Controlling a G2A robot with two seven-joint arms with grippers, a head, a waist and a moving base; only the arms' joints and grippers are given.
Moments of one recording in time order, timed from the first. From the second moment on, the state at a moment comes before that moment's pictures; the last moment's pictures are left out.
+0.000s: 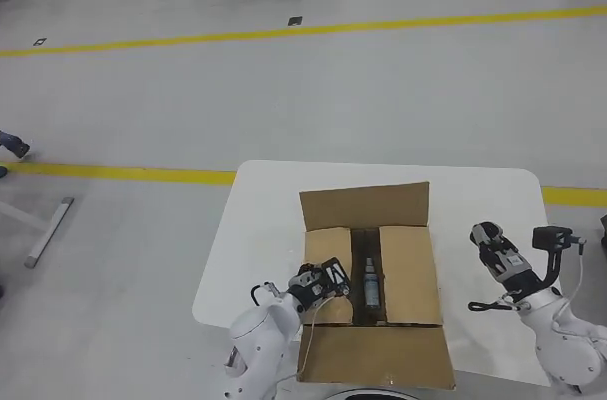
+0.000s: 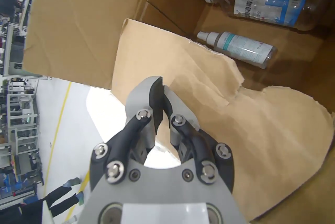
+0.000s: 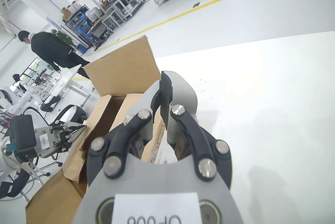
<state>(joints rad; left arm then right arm) 1.39 -1.41 -1.23 -1.81 2.20 -0.61 -0.28 -1.66 -1.22 1.65 -1.80 -0.62 -0.28 0.10</state>
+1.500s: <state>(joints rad) 1.66 -1.37 -1.51 -2.19 2.04 -0.53 -0.31 -1.19 -1.23 1.48 -1.42 -0.43 -0.26 0.36</state>
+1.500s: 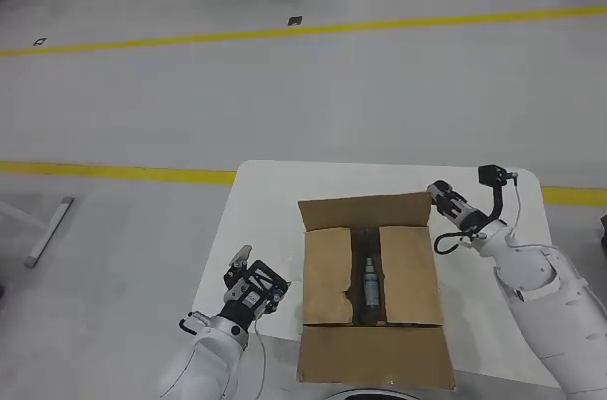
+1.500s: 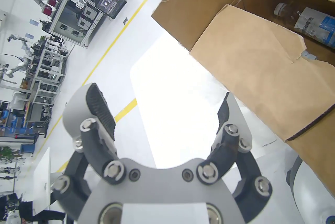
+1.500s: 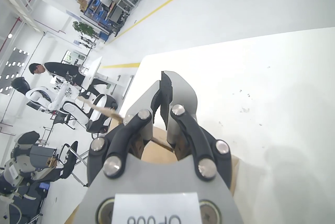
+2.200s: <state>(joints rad) 1.72 -1.35 -1.55 -2.21 2.05 -0.61 -0.32 -1.47 -1.20 1.52 -1.65 -0.63 -0.42 0.41</state>
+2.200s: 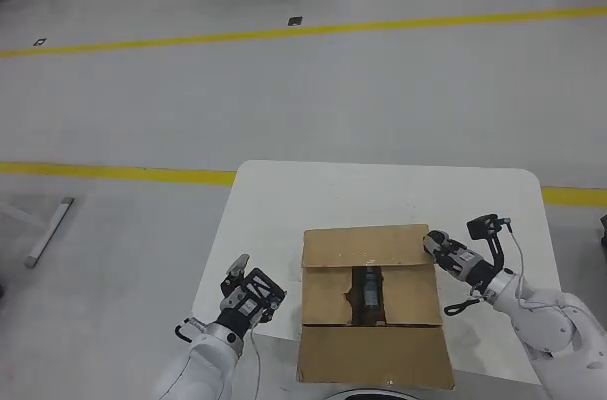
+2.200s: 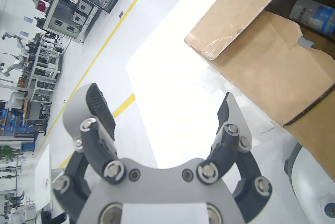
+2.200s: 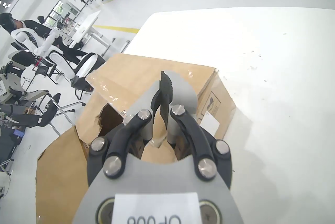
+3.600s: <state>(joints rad) 1.71 -1.20 -1.54 -2.07 2.40 -1.01 0.19 -1.47 -1.19 1.43 -1.59 -0.57 -0.43 0.35</state>
